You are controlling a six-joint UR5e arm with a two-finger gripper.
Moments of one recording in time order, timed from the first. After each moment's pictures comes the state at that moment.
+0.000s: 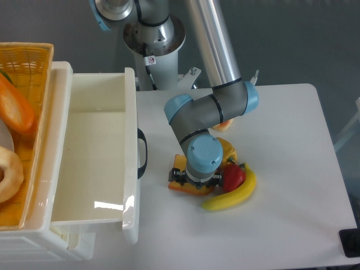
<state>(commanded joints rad) 2.45 -2.16 -1.63 -1.04 1.60 0.52</state>
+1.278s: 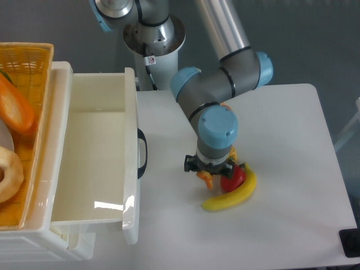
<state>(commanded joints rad) 2.54 -1.97 -1.55 -1.19 1.60 0.83</state>
